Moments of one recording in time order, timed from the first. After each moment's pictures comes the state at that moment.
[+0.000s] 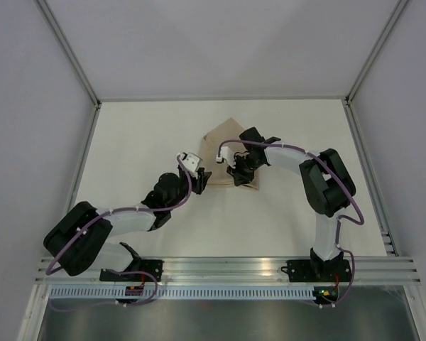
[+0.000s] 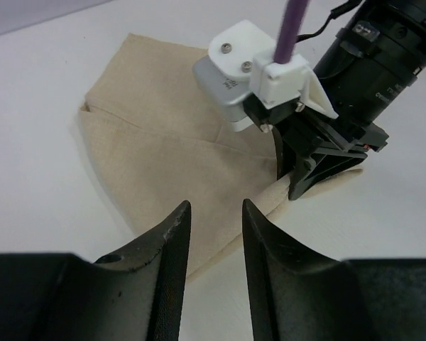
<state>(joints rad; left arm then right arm) -0.69 1.35 0.41 0.81 -0.05 -0.08 0.50 1.97 1.29 -0.54 -0.50 -0.81</state>
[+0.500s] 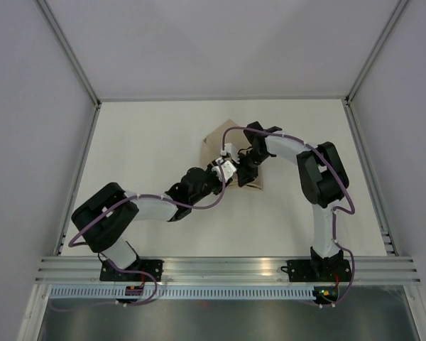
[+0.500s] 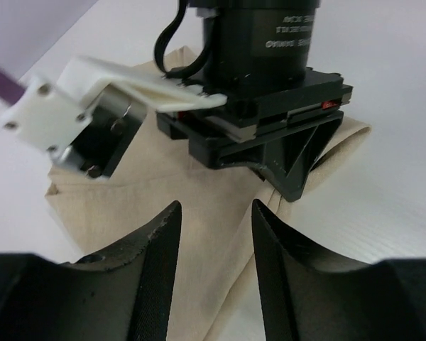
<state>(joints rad) -0.83 1.60 0.59 0.79 -0.07 0.28 0.44 2.09 1.47 -0.80 -0.63 -0.90</state>
